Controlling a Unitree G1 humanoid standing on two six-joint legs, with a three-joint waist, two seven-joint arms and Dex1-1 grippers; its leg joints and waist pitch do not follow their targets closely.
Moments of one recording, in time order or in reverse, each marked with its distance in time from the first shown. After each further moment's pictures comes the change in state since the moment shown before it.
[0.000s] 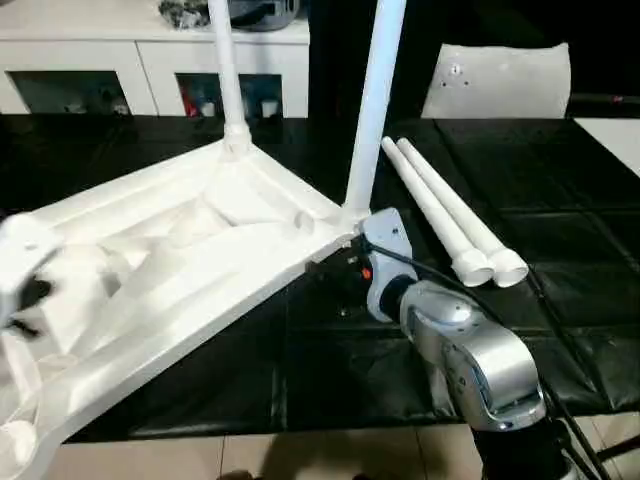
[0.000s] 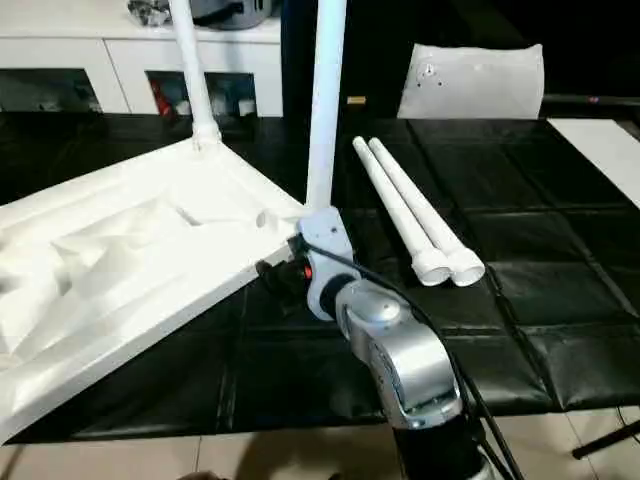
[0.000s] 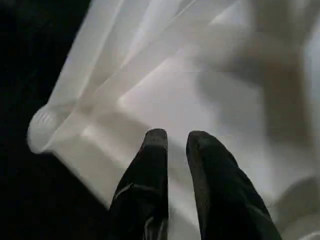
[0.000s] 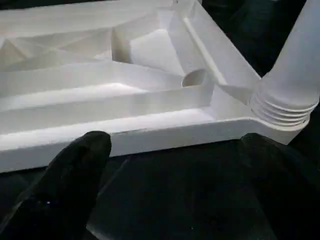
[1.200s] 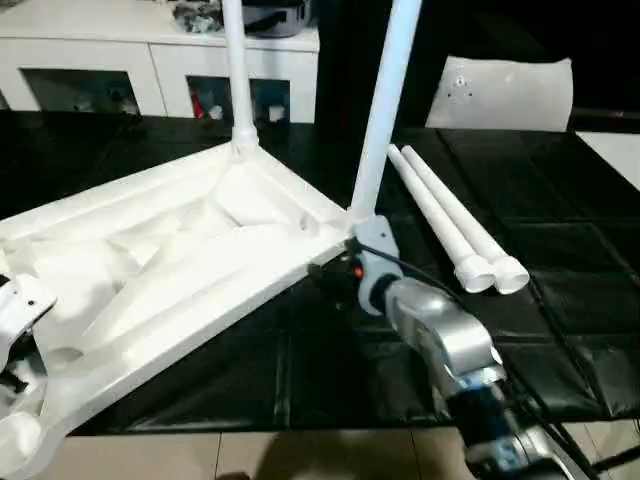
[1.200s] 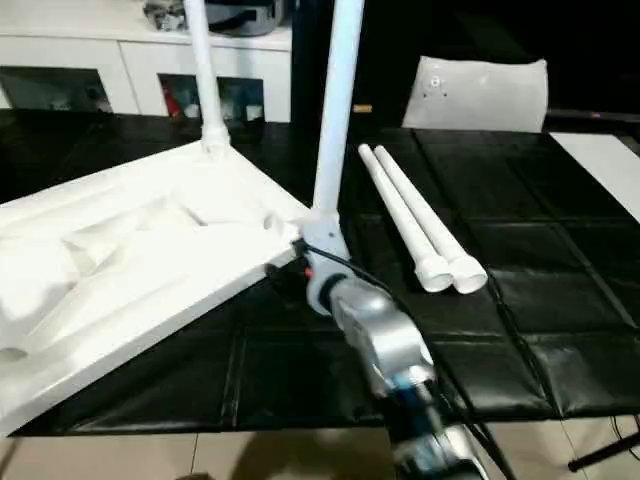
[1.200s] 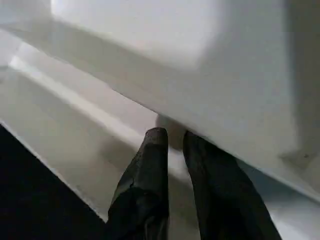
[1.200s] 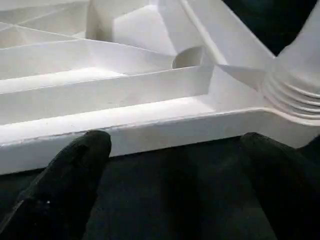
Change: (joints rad) left arm 0.046 -0.032 -0.122 0.210 0.034 -0.136 -0.029; right arm -0.143 0.038 -0.042 0.534 -0.021 -0.326 0.021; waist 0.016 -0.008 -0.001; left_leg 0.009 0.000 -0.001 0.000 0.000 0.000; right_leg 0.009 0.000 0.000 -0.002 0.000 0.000
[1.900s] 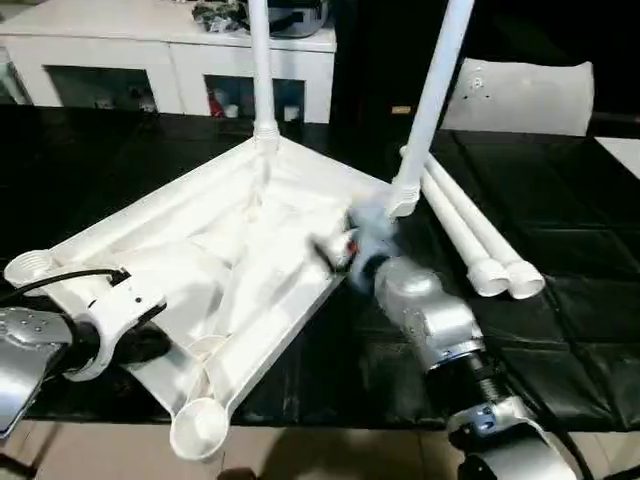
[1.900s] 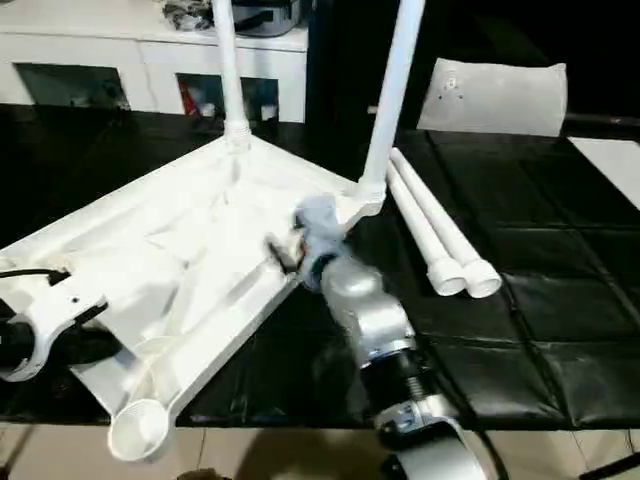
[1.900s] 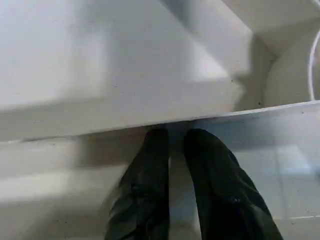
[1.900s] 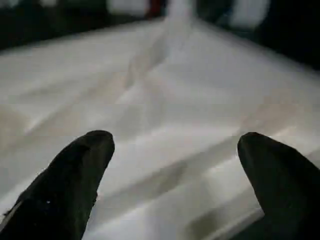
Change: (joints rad) left arm -0.097 -0.065 -0.195 -0.239 -0.154 0.093 -0.201; right arm -0.100 0.023 -0.109 0.123 -0.009 -0.196 -0.111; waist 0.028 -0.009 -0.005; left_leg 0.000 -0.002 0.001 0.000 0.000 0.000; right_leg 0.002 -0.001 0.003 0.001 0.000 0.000
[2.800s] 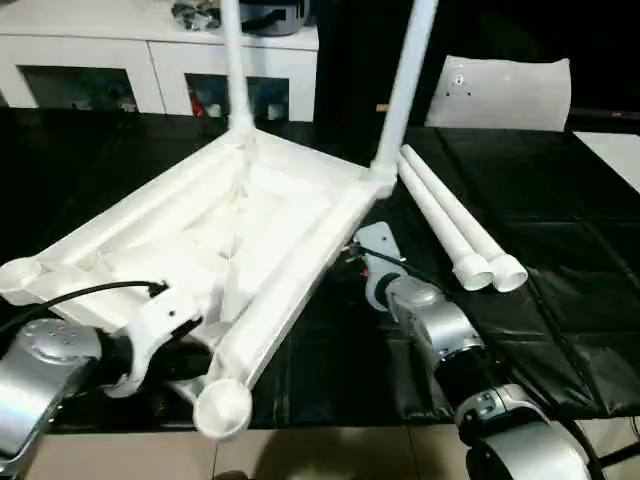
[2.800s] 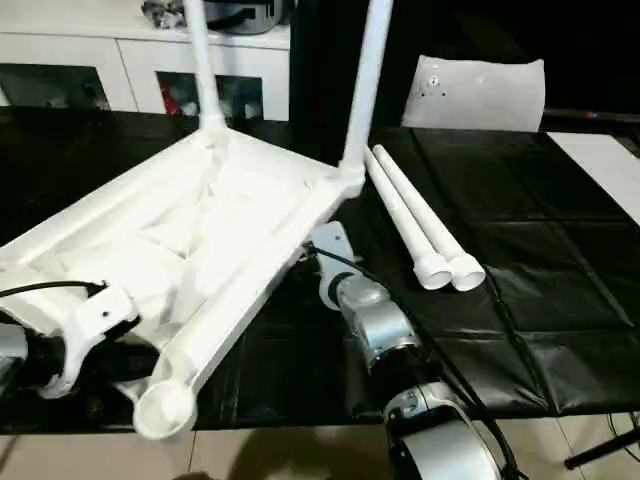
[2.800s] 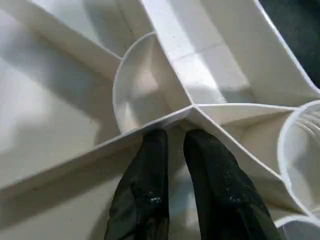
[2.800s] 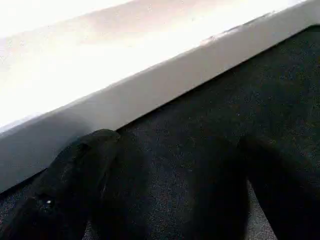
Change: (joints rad) left arm 0.019 -0.086 -0.028 -0.159 -0.129 0.055 -0.056; right arm -0.048 -0.006 0.057 0.336 -0.100 -0.043 0.076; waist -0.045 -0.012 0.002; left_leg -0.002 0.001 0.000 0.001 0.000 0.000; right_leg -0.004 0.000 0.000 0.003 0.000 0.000
